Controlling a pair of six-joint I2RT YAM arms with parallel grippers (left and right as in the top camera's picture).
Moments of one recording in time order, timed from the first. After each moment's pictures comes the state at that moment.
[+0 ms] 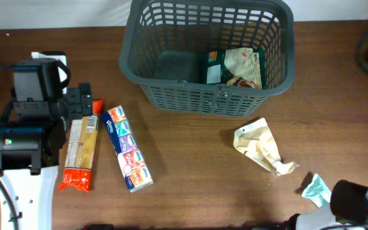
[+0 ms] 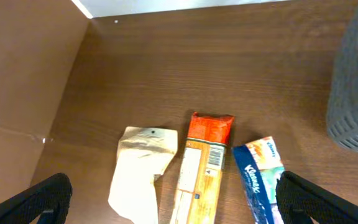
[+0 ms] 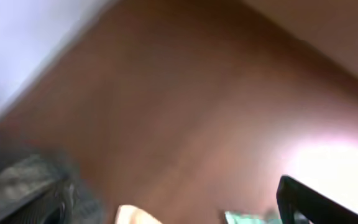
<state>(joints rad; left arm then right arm) 0.01 1.23 1.54 -1.09 -0.33 0.07 -0.35 1.74 2.39 -1.69 0.29 0.56</state>
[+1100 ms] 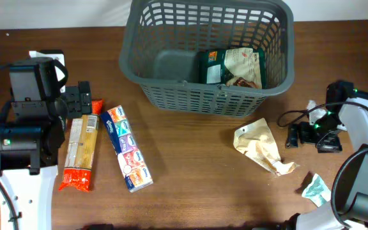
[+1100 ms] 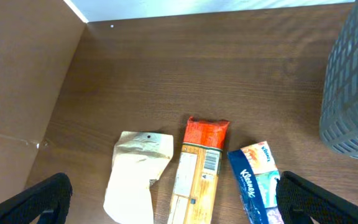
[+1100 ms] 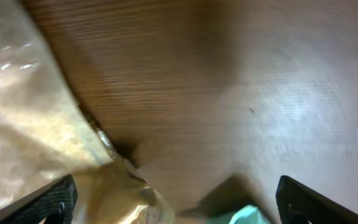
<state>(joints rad) 0.02 1.23 1.54 -1.07 -0.30 0.07 -0.33 1.76 1.18 -1.15 -0.09 -0.26</state>
